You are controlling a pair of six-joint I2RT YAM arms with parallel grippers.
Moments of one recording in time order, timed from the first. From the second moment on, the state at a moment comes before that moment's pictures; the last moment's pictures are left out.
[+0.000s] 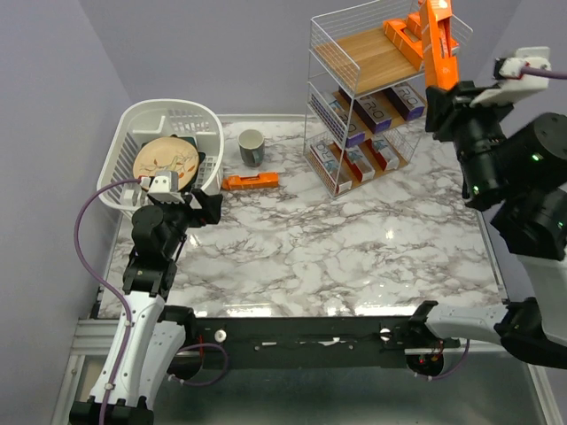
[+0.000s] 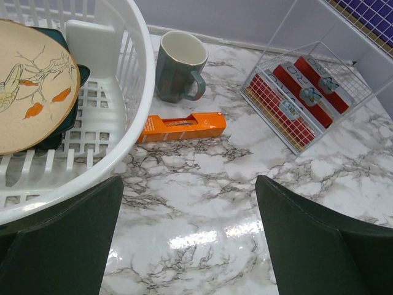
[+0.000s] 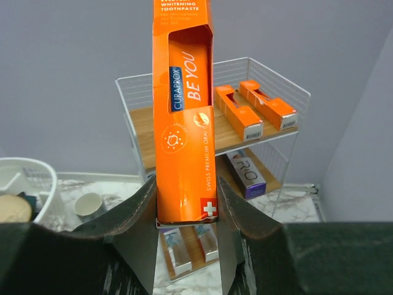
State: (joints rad) left arm -0.09 0.60 0.57 -0.08 0.18 -0.32; right arm 0.88 1.10 1.88 -0.53 0.76 -0.15
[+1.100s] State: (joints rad) left arm -0.07 0.67 0.57 -0.08 0.22 -0.32; right arm 0.19 1.76 2.28 -0.76 -0.12 -0.16
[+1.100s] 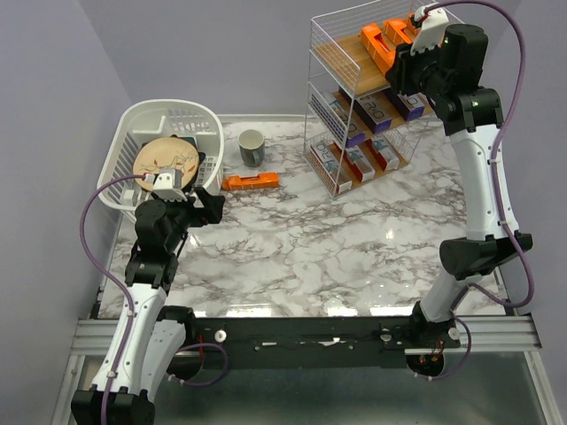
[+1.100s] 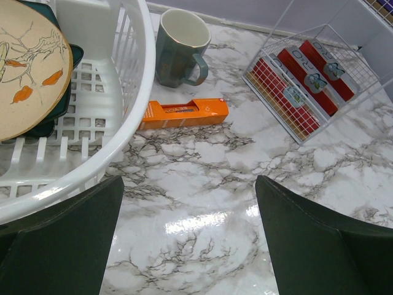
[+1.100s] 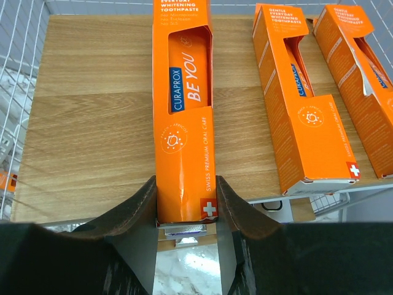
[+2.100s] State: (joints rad) left arm -0.07 0.68 0.57 -0.08 0.24 -0.33; right arm 0.16 1.77 2.28 -0.69 -0.17 -0.17
